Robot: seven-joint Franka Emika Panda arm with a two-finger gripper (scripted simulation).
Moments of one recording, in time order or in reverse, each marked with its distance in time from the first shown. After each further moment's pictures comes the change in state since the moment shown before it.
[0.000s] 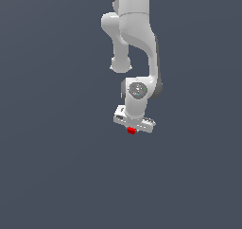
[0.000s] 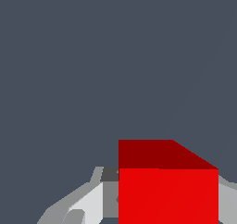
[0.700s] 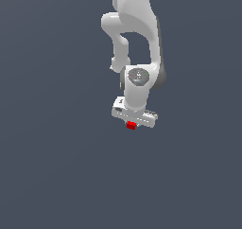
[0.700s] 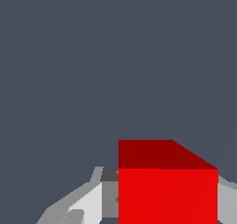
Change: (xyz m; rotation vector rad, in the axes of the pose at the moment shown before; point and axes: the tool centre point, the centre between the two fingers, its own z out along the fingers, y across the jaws) arm 0.006 0.003 -0.063 0.000 -0.001 0.000
